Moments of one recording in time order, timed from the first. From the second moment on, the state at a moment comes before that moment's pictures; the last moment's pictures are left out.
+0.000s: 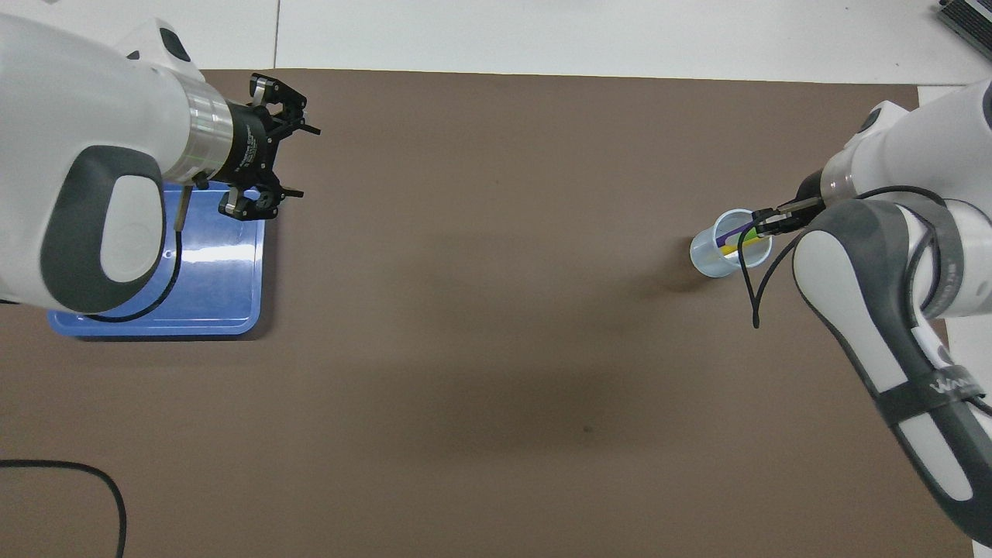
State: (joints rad) left arm -0.19 0.15 -0.10 -1.56 -0.12 1.98 -1.39; right arm 0.00 0.22 0.04 -1.76 0.00 2.00 -0.15
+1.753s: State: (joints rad) left arm -0.05 0.04 -0.10 -1.53 0.12 1.41 -0.31; right arm -0.05 0.06 0.05 -1.63 -0.03 1.65 -0.11
